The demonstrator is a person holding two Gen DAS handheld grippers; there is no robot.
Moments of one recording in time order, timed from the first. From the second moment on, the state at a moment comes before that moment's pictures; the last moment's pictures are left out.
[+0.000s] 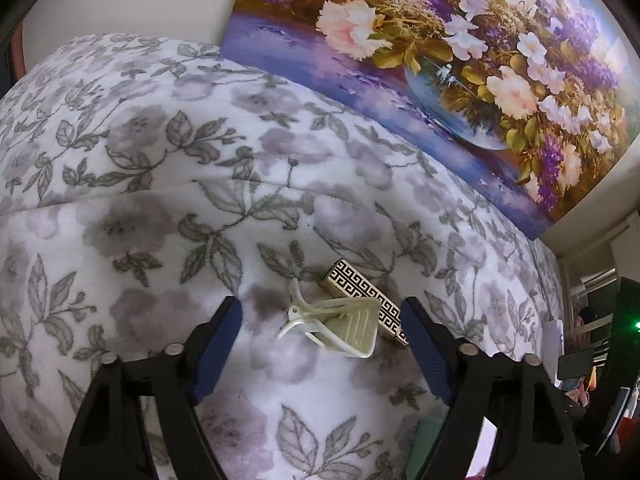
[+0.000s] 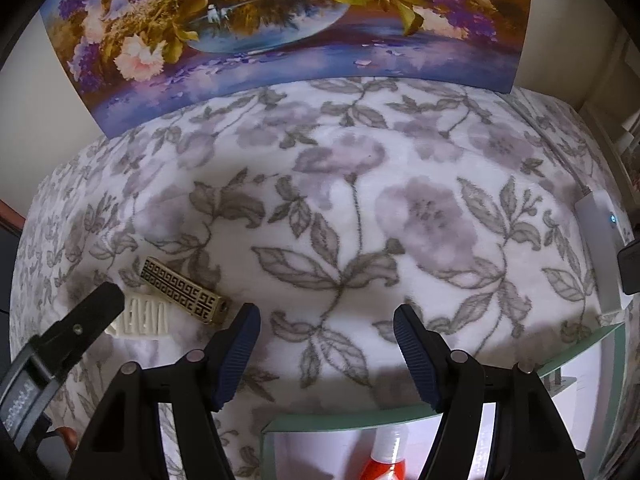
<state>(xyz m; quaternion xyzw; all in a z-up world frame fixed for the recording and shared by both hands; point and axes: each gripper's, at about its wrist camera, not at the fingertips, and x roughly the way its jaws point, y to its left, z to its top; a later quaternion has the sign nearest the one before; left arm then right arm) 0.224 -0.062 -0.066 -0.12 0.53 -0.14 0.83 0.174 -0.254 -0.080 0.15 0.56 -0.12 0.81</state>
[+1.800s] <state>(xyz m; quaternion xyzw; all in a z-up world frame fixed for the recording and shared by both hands) 0.243 0.060 -0.063 -0.21 0.51 -0.02 0.84 0.234 -0.163 -0.098 0.22 0.54 -0.19 0.79</state>
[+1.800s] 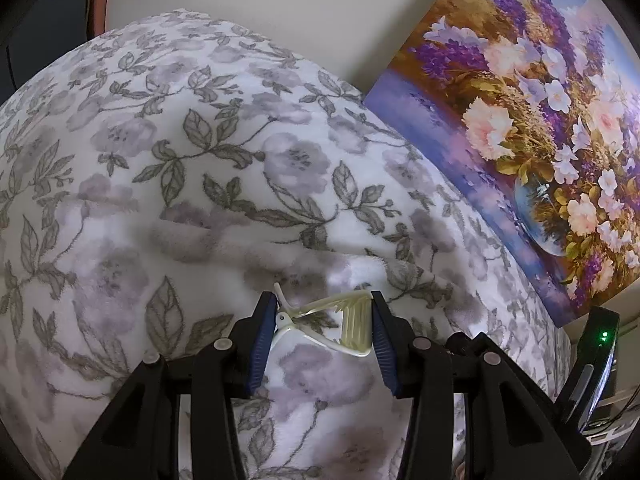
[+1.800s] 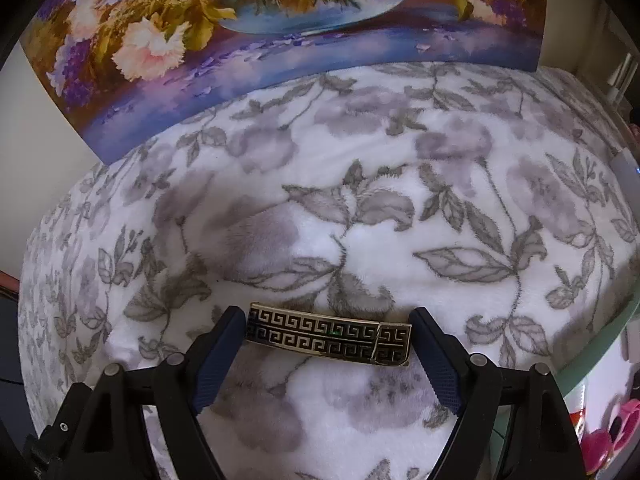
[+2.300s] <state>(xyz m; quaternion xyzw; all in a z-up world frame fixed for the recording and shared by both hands) 0.227 0.049 -0.034 -0.18 0.50 -0.03 0.84 0.197 -0.156 -0.076 0.19 0.53 -0.18 0.80</state>
